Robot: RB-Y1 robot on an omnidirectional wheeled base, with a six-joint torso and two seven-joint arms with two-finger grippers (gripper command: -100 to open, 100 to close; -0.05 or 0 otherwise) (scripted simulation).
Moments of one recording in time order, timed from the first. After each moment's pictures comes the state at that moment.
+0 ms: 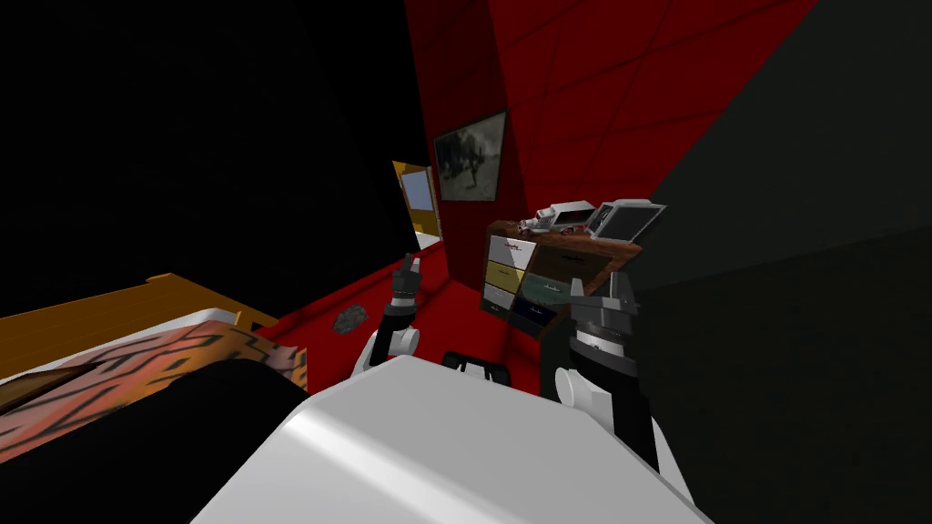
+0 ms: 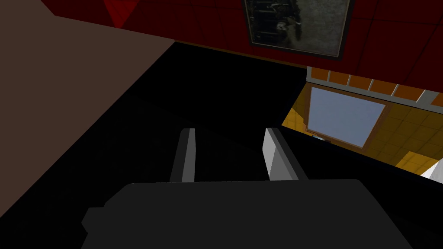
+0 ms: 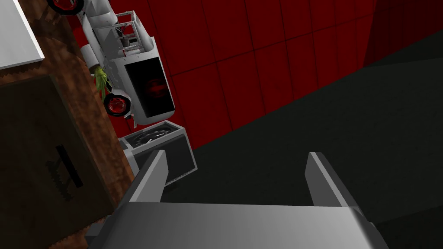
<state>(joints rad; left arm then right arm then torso) 0.51 0.01 -0.01 -2.31 -0.06 -0.44 0.09 0.53 0.02 0.01 -2.33 0.01 -0.39 -0.14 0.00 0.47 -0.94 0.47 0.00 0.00</state>
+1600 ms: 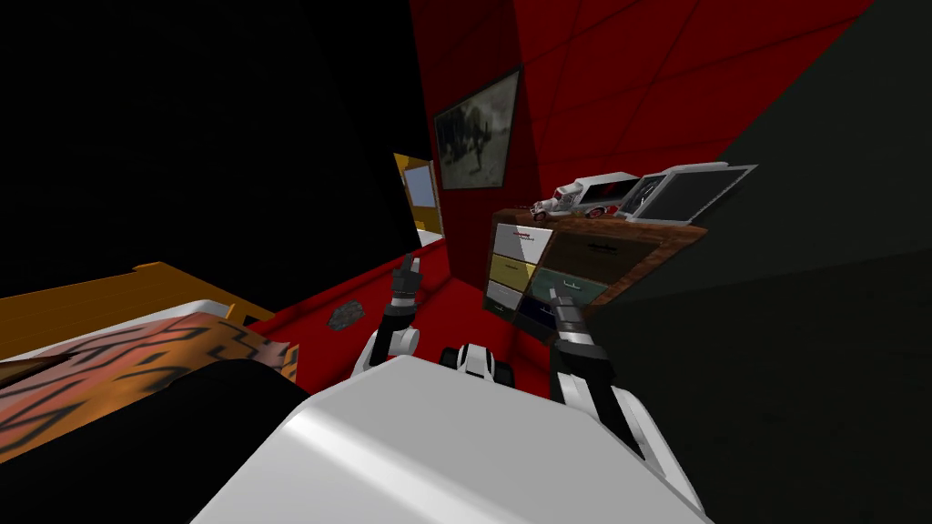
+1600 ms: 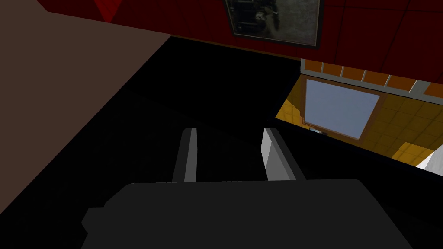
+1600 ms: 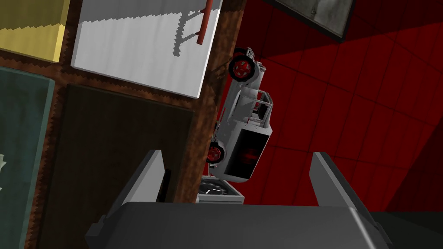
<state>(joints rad) 0.51 0.01 -0.01 -2.31 -0.06 -0.44 0.09 0.50 -0.15 0.04 -2.24 0.31 -0.22 -0.05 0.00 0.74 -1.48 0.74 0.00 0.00</state>
